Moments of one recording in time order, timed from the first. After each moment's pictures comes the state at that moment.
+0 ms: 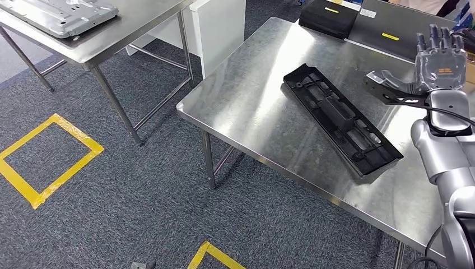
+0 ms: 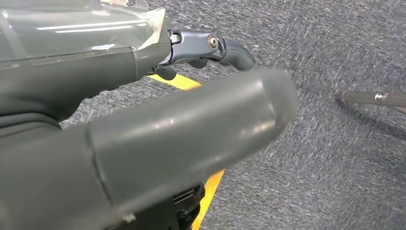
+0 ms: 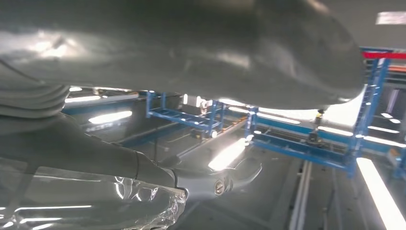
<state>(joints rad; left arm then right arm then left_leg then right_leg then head) -0.11 -0.12 -0.35 -0.19 0.37 0.14 -0.64 -1.03 -0.45 0.35 -0.69 1.41 -0.30 0.06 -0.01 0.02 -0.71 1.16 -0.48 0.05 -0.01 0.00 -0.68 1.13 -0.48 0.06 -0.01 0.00</state>
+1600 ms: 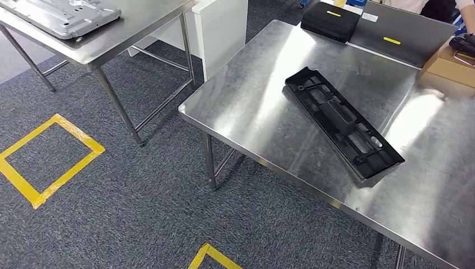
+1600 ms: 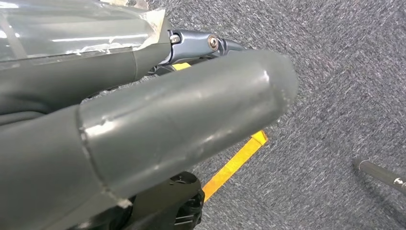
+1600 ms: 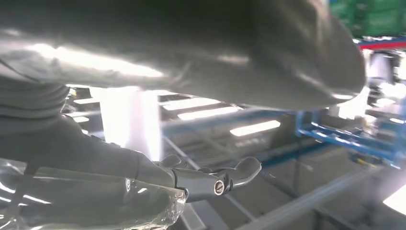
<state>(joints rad) -0.06 -0.17 -0.18 -0.19 0.55 0.19 -0.65 0.05 -0.22 -1.22 -1.32 1.38 -0.58 -0.54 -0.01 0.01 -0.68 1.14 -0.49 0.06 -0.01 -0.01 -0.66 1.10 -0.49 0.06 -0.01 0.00</state>
